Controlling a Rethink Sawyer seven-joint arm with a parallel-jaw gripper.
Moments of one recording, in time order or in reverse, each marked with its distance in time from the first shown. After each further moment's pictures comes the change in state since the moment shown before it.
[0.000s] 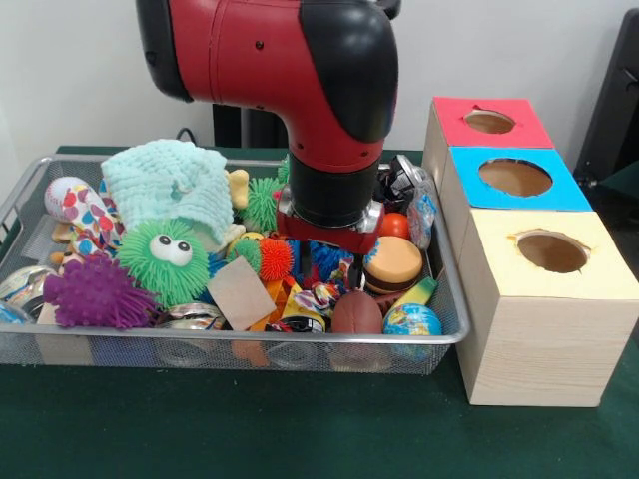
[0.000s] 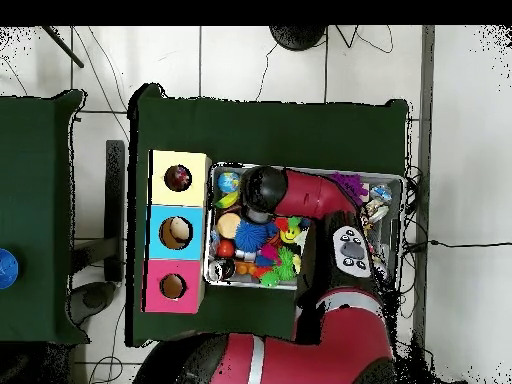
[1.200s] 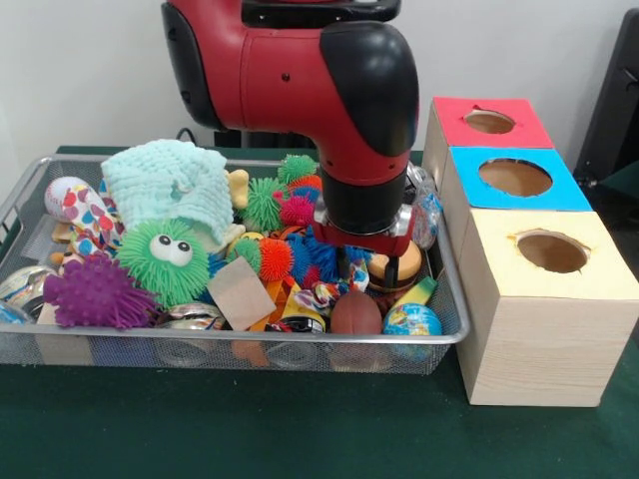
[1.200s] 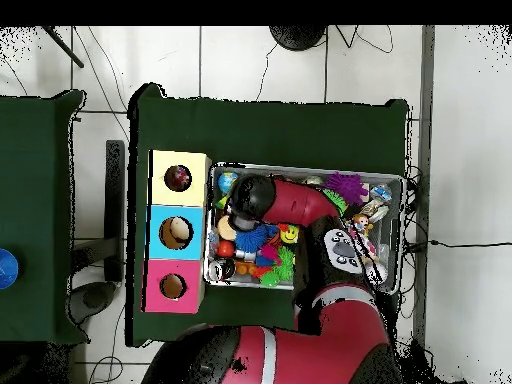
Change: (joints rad) arm -0.018 0.020 0.078 0.066 0.003 -0.050 0.000
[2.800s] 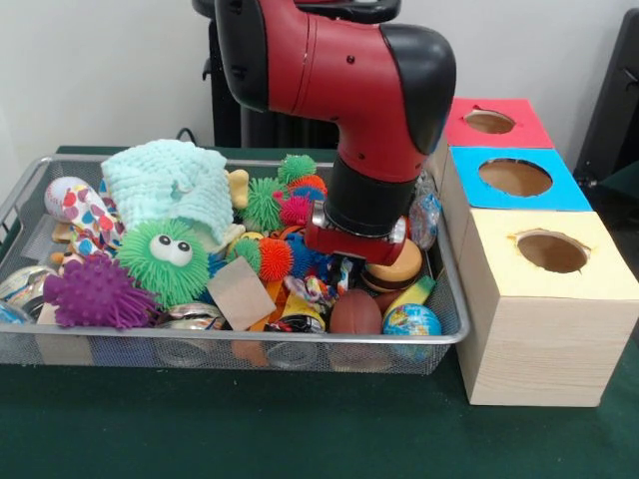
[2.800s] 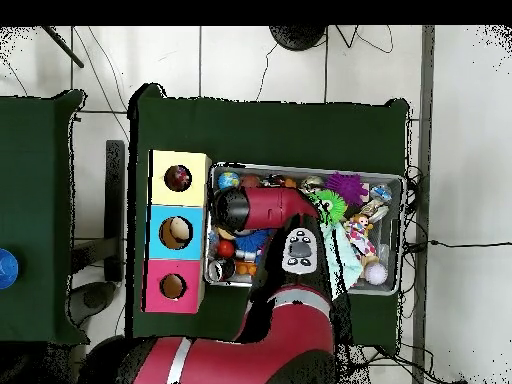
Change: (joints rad) arm 0.172 0.020 -0.189 -0.050 -0.107 -0.143 0.000
